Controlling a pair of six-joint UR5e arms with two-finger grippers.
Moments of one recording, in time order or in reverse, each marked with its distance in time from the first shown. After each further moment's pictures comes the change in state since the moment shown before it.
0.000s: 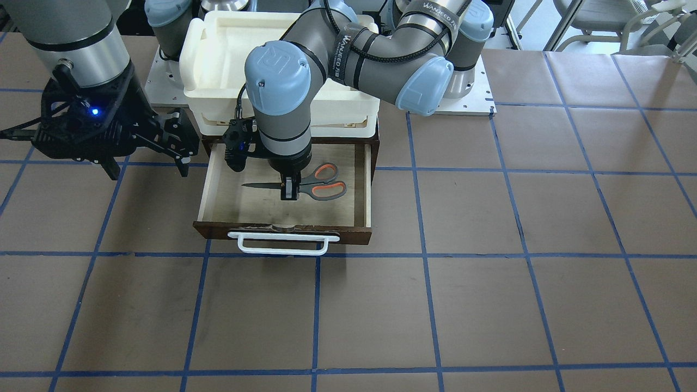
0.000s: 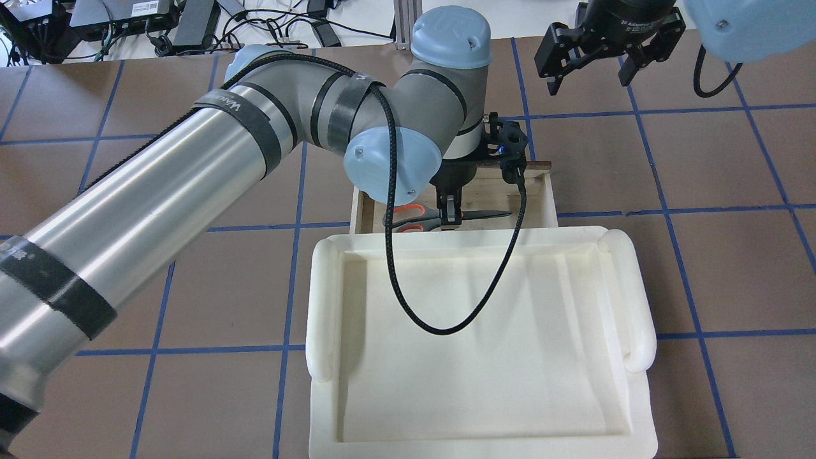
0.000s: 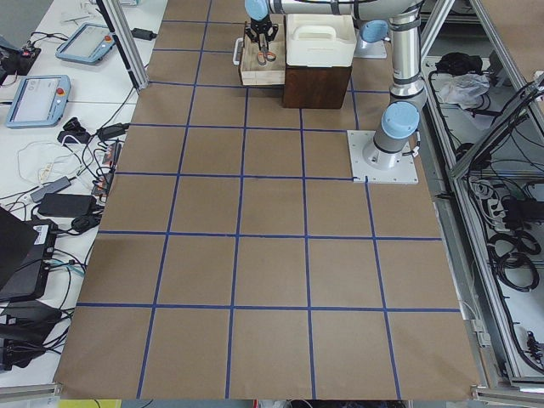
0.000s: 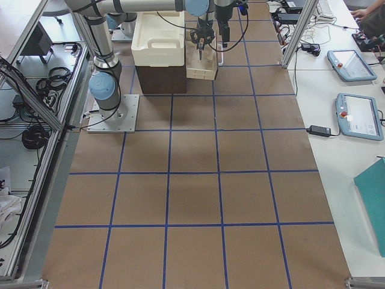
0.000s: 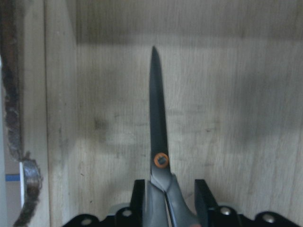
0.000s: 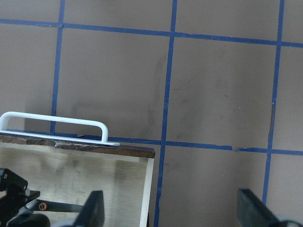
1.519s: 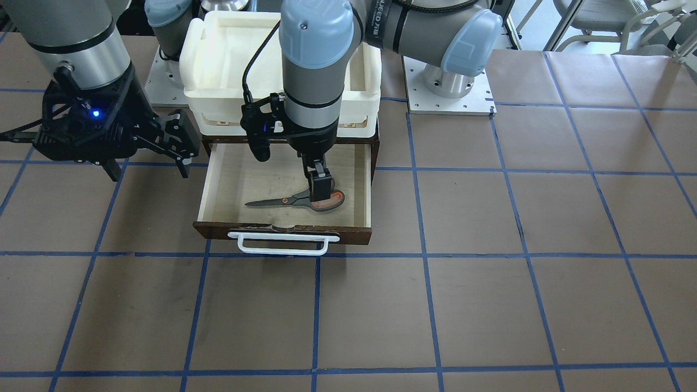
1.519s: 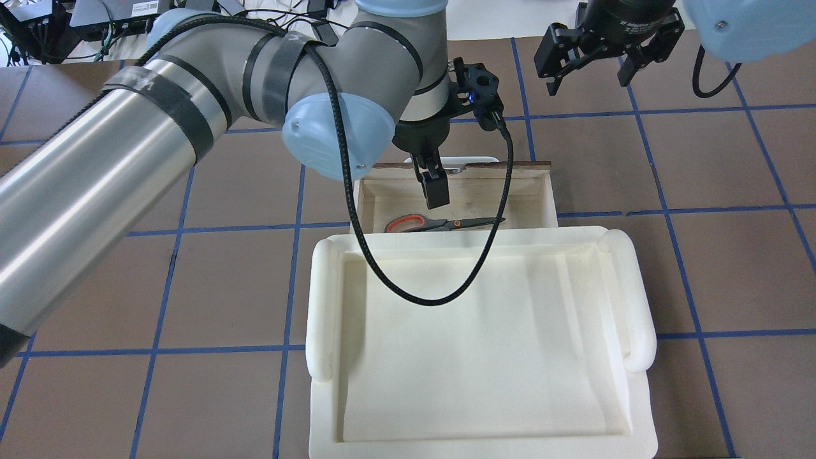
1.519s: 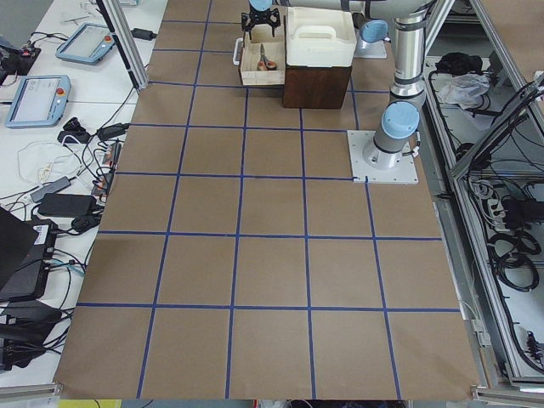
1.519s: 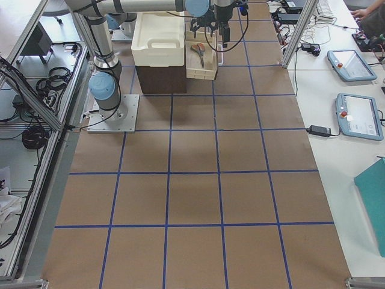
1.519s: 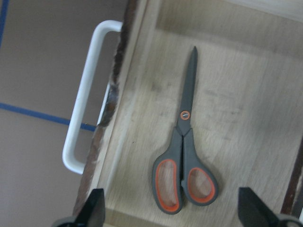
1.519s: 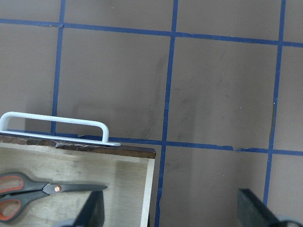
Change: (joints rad) left arm 0.093 0.118 0.009 0.009 0.025 -0.219; right arm 0.000 0.002 0.000 0.000 0.002 0.000
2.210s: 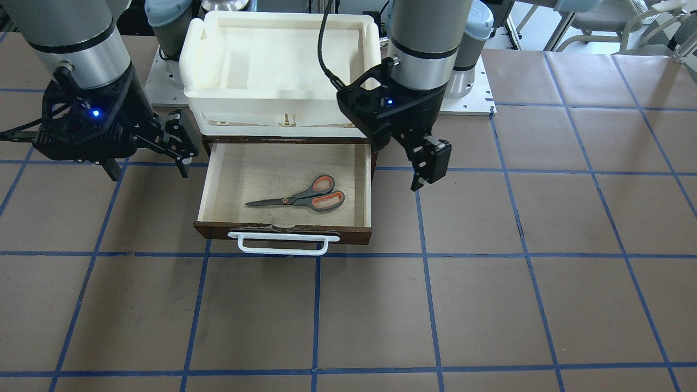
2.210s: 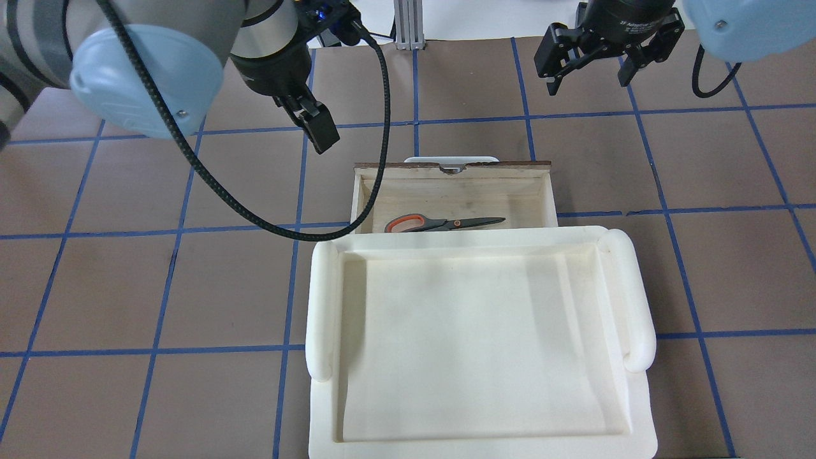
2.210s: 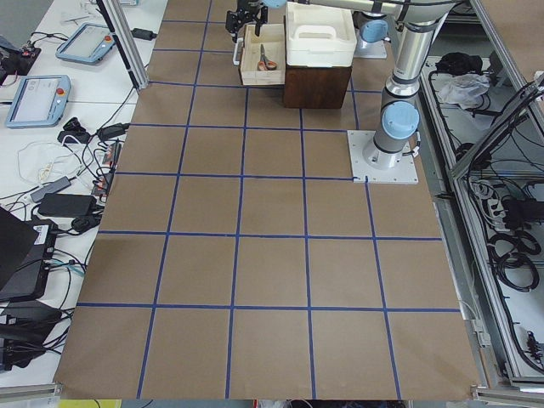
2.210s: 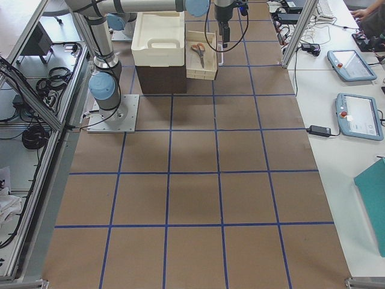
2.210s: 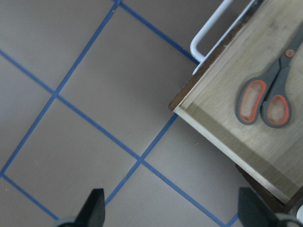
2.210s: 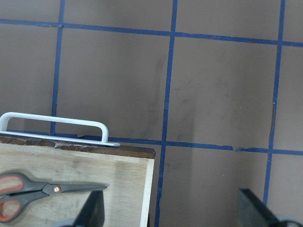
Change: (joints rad) left arm 0.212 0.186 -0.042 -0.054 0.108 -0.249; right arm 0.000 0.000 0.000 0.000 -0.001 0.002
